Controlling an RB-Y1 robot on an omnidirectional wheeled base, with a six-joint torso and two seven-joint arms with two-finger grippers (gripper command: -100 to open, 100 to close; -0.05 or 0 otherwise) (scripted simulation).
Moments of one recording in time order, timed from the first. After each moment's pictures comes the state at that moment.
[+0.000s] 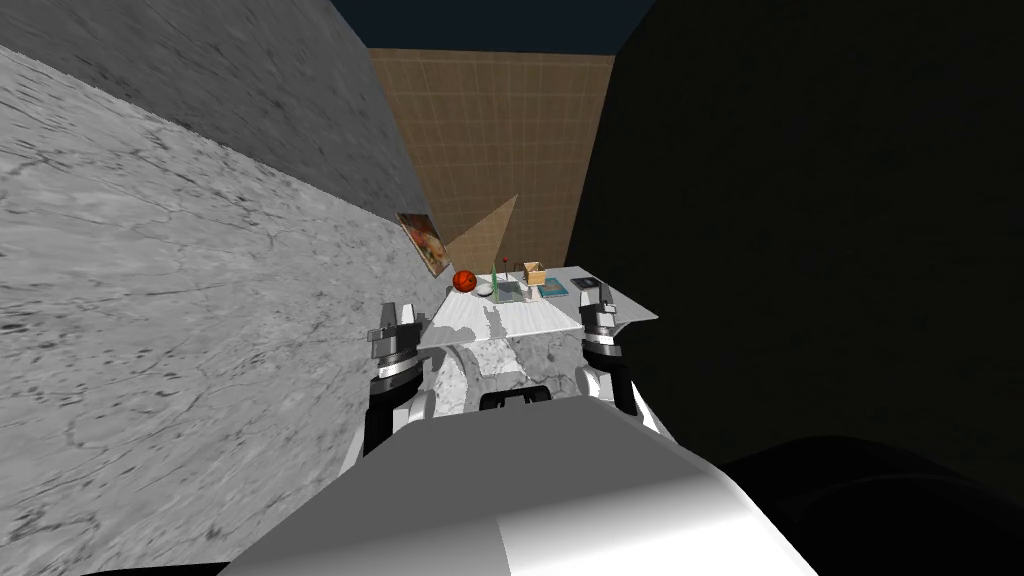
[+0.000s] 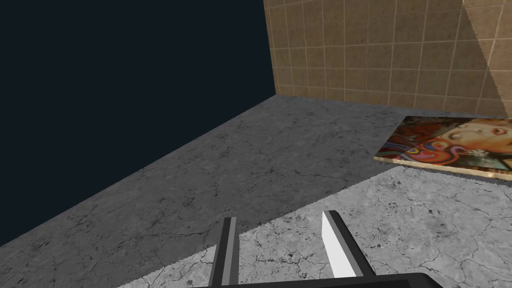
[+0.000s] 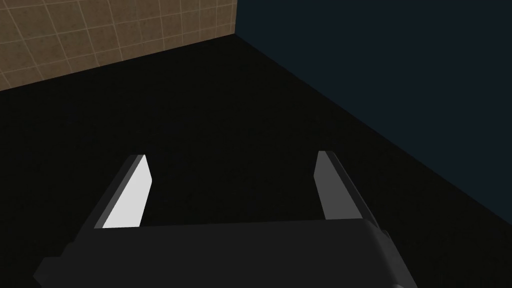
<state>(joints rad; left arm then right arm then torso) 0.54 -0.03 0.04 -2.29 -0.07 -0.54 0.14 0.51 0.03 -0.02 -2.22 -0.10 -0.50 0.06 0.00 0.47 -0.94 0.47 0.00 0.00</state>
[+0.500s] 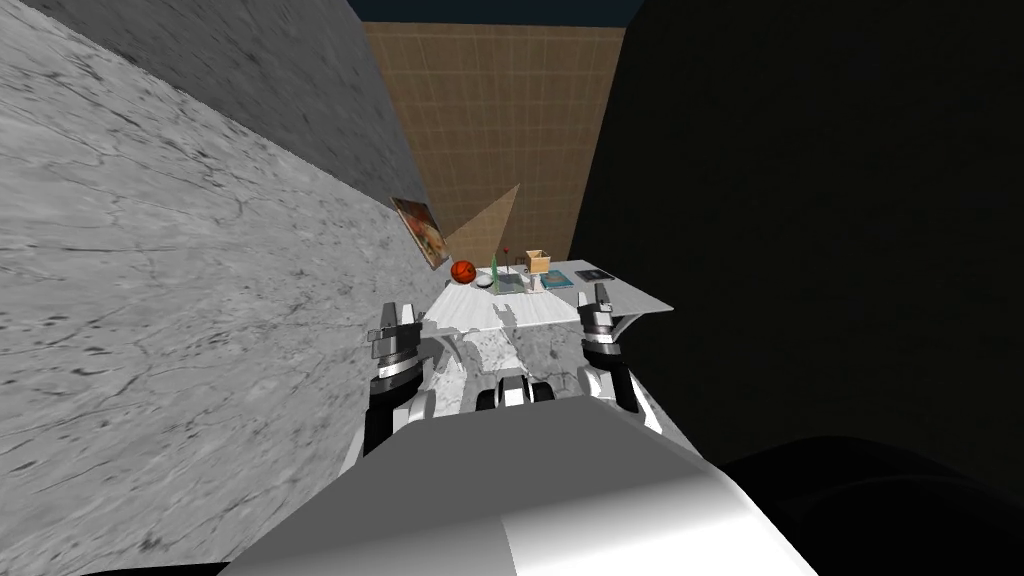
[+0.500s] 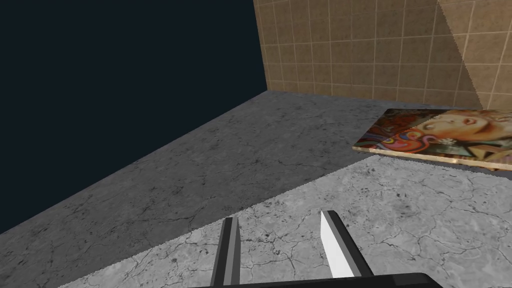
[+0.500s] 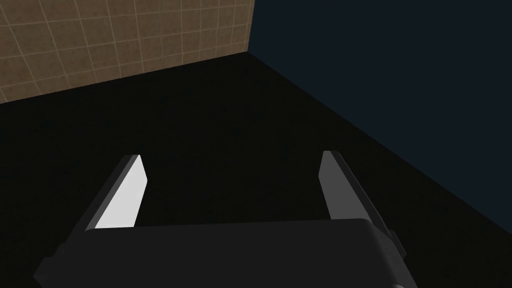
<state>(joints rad) 0.54 -0.03 0.04 -2.29 -0.07 -0.54 0.14 0.49 -0.02 -0.02 -2.21 -0.09 -0.49 0.07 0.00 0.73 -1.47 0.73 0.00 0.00</state>
